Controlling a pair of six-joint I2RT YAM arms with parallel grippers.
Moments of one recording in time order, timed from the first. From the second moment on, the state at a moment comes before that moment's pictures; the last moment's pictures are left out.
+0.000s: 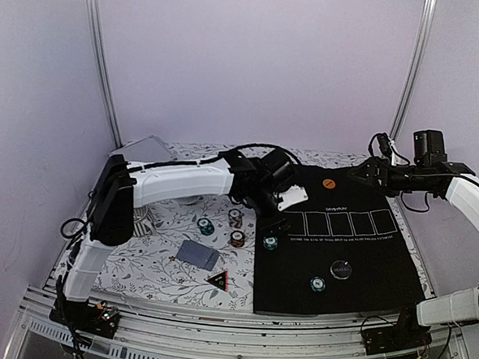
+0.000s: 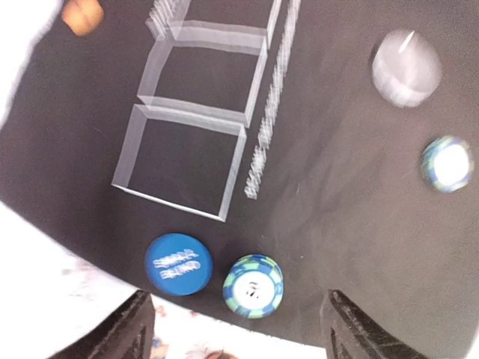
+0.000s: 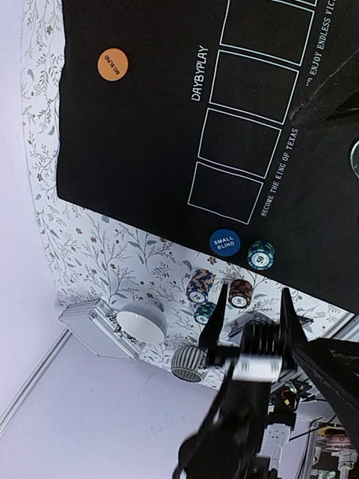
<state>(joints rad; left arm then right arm) -1.01 2.31 2.06 -0.79 0.02 0.32 0.08 1.22 1.07 -0.57 -0.66 0.21</state>
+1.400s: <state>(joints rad) -0.69 2.01 1.33 -0.56 -0.06 -0.08 0.08 1.29 1.10 -0.57 -0.64 0.20</state>
